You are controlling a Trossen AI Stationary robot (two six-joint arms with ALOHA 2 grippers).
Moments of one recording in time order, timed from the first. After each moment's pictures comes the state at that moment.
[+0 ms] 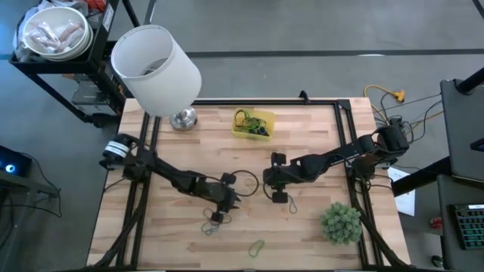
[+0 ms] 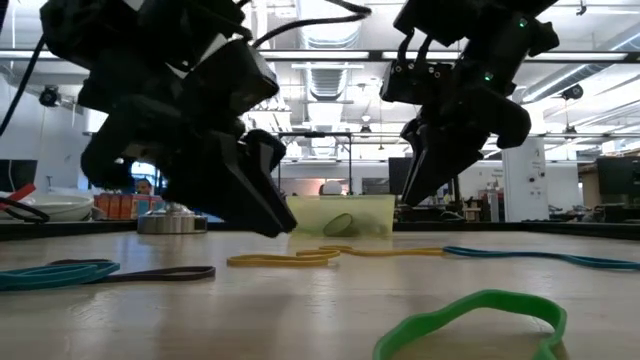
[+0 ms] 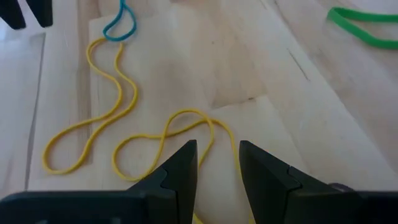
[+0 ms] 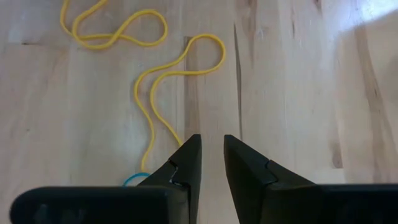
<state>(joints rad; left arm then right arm) -0.30 1.76 0.76 0.36 -0.06 0.03 0.18 1.65 0.92 -0.32 0.19 0.15</state>
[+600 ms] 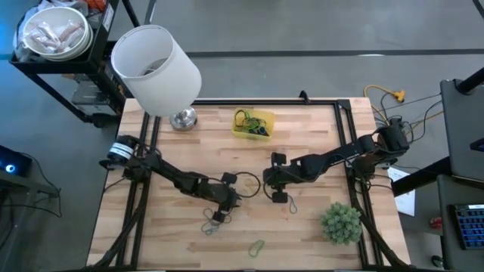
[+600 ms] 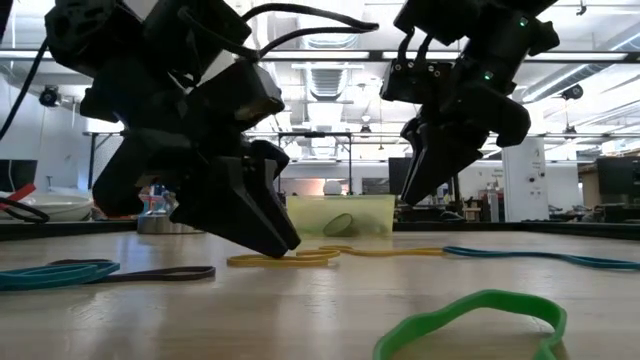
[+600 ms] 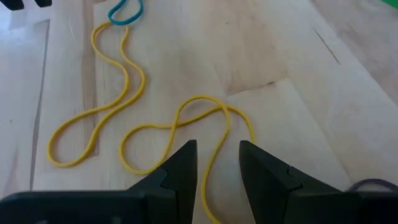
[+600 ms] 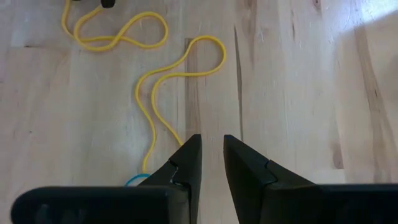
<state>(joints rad) -0.30 1.81 0.77 0.35 -0.11 0.06 0.18 1.65 0.92 -0.32 0.19 0.15</state>
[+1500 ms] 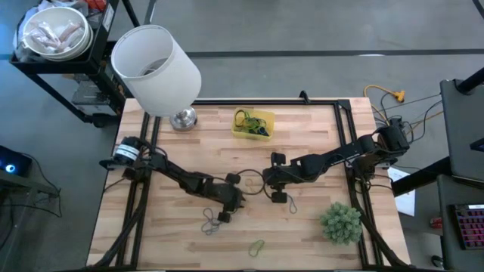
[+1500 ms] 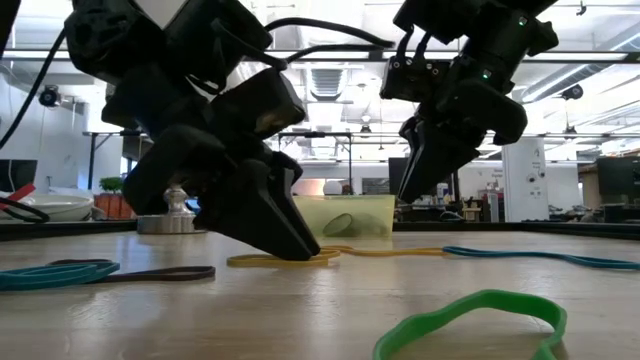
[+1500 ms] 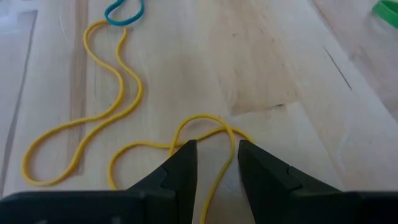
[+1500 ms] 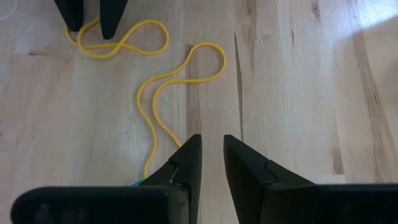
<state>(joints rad) -0.28 1.88 0.83 0.34 -0.06 -0.01 0.18 1.65 0.92 -0.30 0.19 0.15</state>
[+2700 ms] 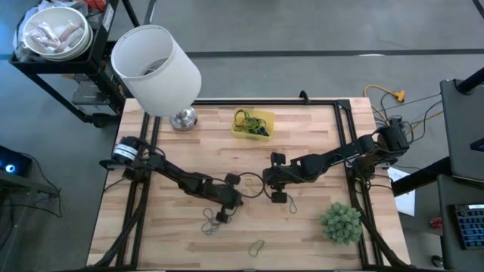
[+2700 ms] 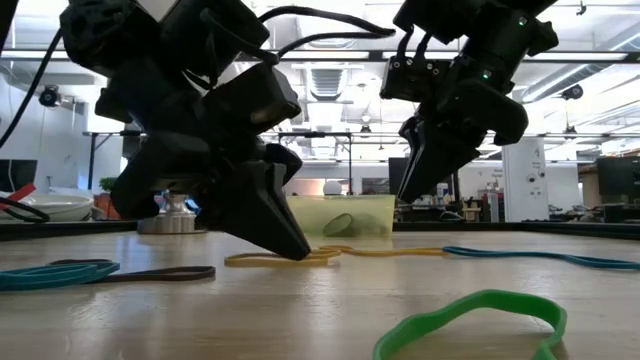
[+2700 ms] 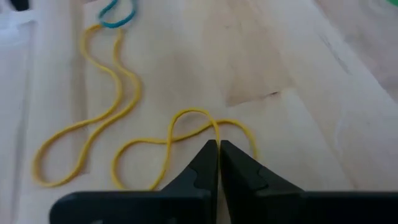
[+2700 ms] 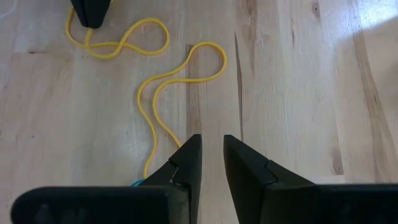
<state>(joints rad) -0.29 1.85 0.84 0.31 -0.09 0.07 0.18 1.65 0.92 -0.30 0.19 0.14</state>
